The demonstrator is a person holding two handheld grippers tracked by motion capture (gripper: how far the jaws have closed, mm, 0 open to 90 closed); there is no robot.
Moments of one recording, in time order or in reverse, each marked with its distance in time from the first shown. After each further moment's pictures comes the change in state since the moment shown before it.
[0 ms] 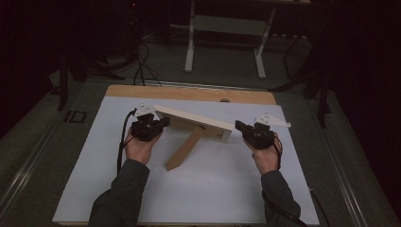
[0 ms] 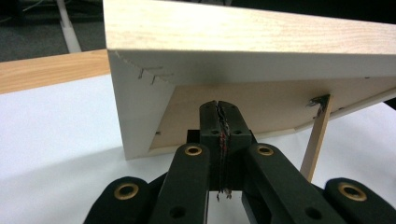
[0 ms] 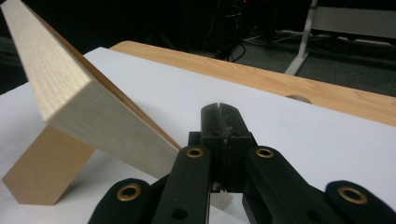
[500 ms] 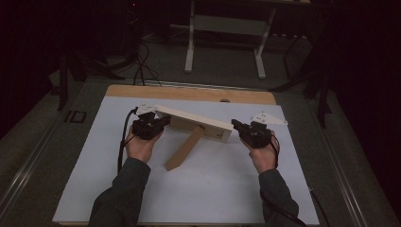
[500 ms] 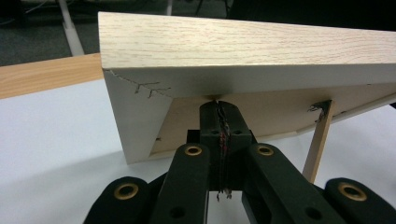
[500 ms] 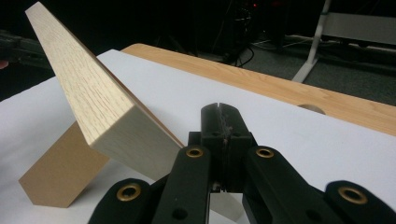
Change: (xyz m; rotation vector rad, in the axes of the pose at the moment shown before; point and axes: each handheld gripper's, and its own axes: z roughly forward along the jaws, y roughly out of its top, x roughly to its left) left arm -0.002 0.004 0.002 0.007 0.013 0.007; right arm 0.009 0.007 0.004 -0.007 0.034 -0.025
